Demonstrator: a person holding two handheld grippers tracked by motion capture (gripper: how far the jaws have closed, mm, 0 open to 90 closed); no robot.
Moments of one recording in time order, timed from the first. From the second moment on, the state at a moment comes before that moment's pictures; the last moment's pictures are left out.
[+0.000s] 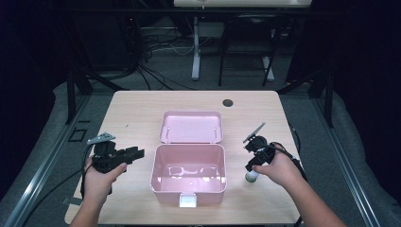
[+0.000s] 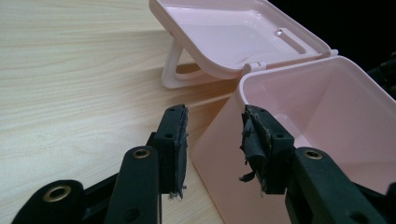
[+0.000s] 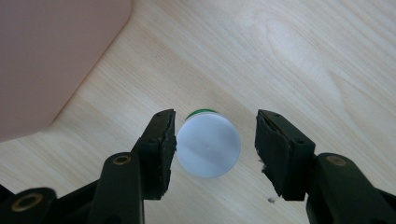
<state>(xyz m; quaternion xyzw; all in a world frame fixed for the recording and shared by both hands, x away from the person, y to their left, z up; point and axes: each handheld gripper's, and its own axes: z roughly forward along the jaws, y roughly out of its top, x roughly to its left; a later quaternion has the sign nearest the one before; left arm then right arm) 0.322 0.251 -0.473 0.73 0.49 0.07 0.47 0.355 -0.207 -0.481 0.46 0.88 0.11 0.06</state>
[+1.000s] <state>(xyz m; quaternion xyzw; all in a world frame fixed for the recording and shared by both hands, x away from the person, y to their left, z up) 0.322 0.253 -0.473 0.73 0.49 0.07 0.47 0.359 -0.206 -0.501 0.48 0.88 0.07 0.02</state>
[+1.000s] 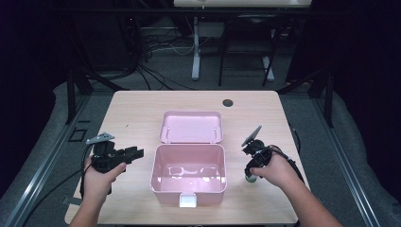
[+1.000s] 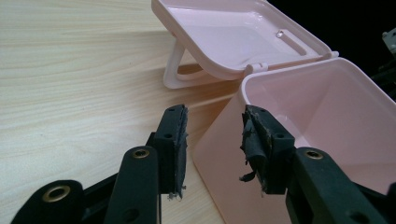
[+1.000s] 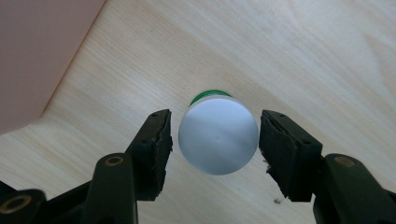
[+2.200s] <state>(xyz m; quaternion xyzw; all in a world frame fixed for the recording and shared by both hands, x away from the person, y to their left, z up) 0.323 0.257 -0.470 0.73 0.49 0.09 0.47 0.361 -0.203 -0.508 0.47 0.88 0.05 0.02</state>
